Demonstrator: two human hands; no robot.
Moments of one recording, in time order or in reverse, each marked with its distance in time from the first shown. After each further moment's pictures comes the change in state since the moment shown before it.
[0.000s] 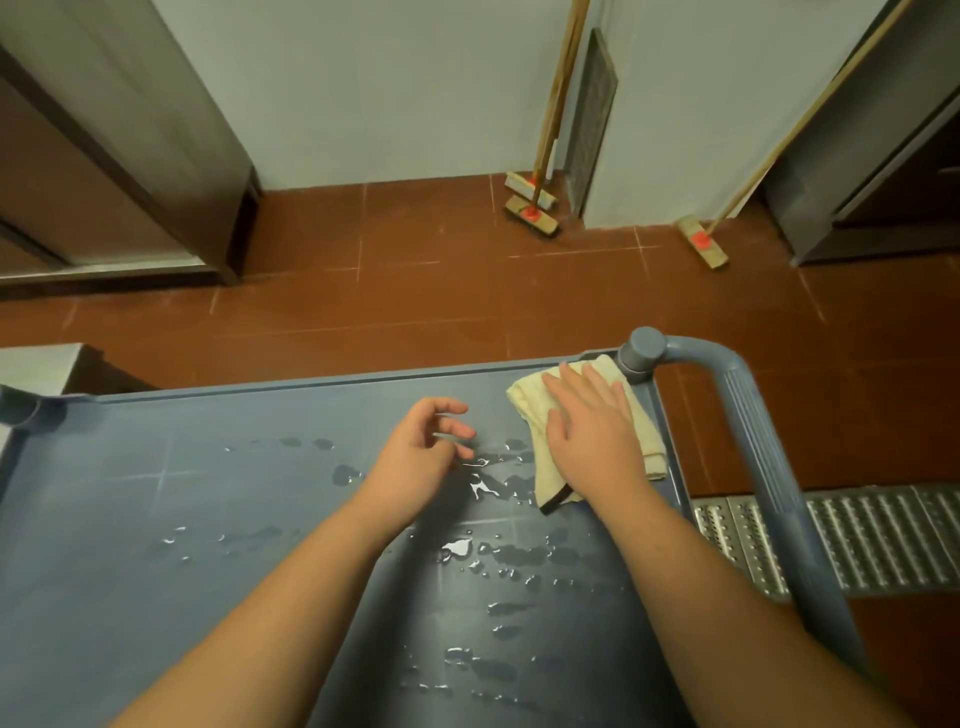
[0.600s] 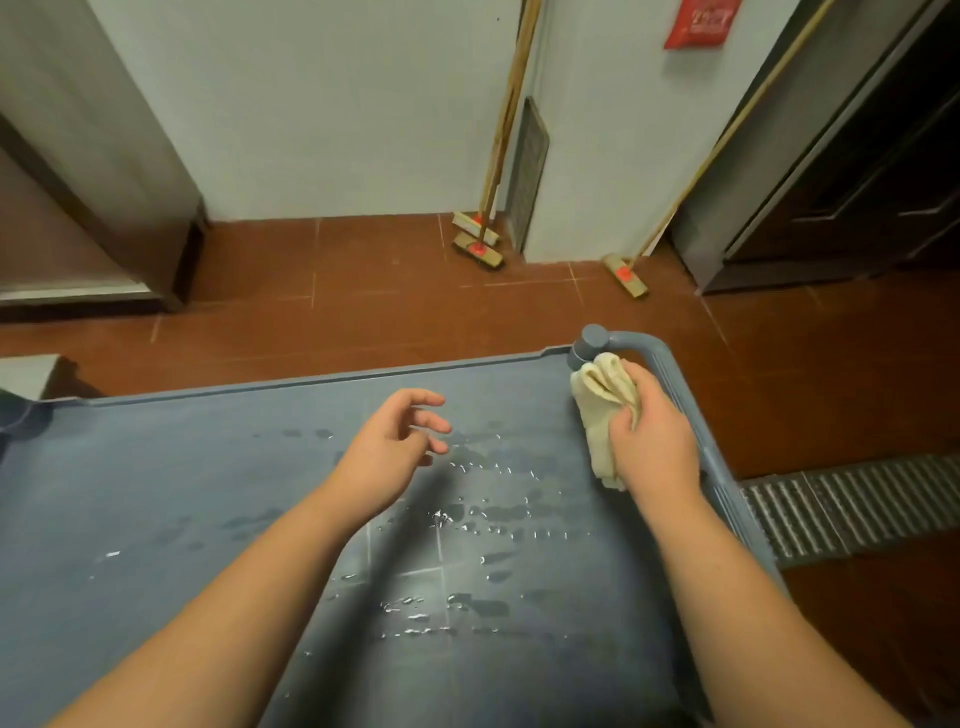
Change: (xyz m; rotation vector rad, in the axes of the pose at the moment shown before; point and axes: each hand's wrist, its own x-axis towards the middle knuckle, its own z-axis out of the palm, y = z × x) left_hand -0.071 0.019 -0.046 0.009 -0.118 0.131; right_hand -0.102 -0.034 -0.111 0.289 0.287 0.429
